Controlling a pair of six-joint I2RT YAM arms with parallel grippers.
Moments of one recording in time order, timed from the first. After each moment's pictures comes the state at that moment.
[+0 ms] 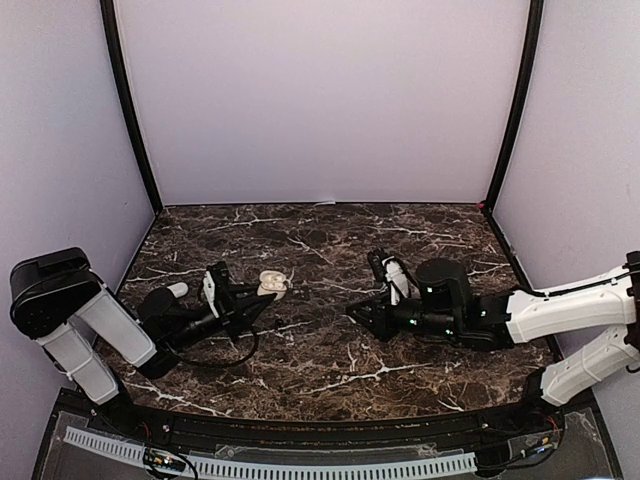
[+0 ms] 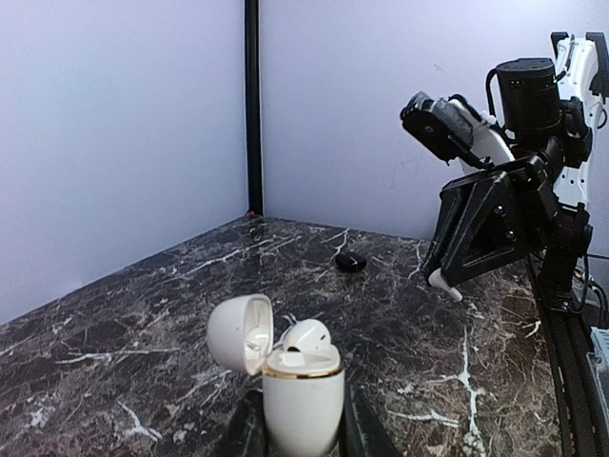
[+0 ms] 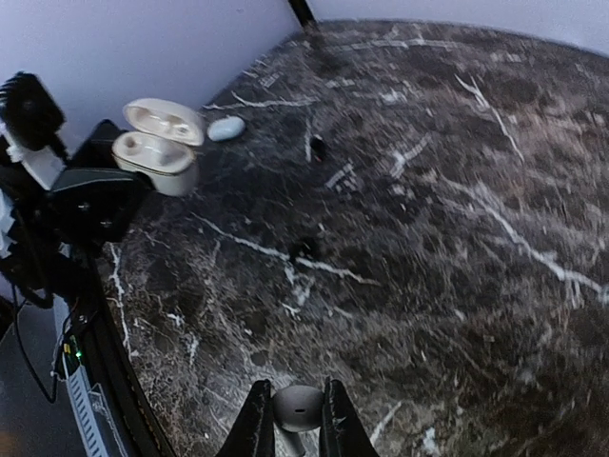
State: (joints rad) left arm -0.76 1.61 0.21 1.51 0.30 -0.04; right arm 1.06 1.30 0.61 0.30 0.00 0.43
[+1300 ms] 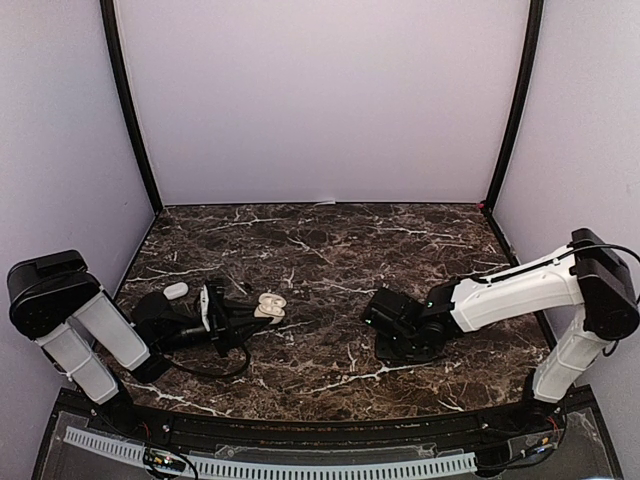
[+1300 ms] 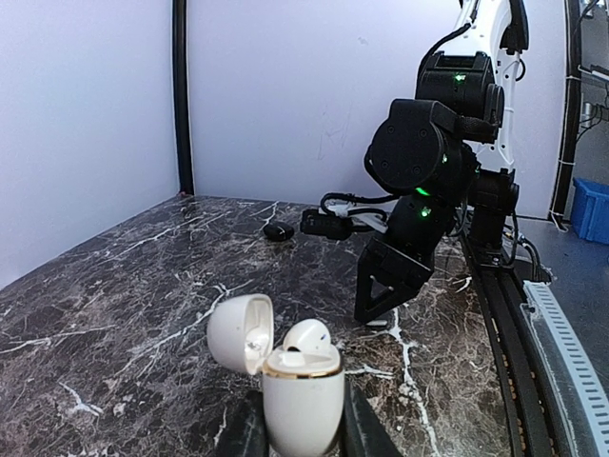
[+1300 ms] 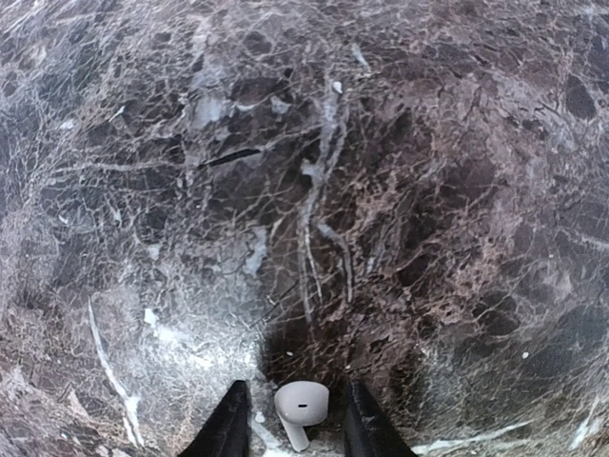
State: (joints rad) left arm -0.70 1.59 0.13 1.52 0.54 -0.04; right arm 1.11 1.63 0.88 -0.53 0.31 1.17
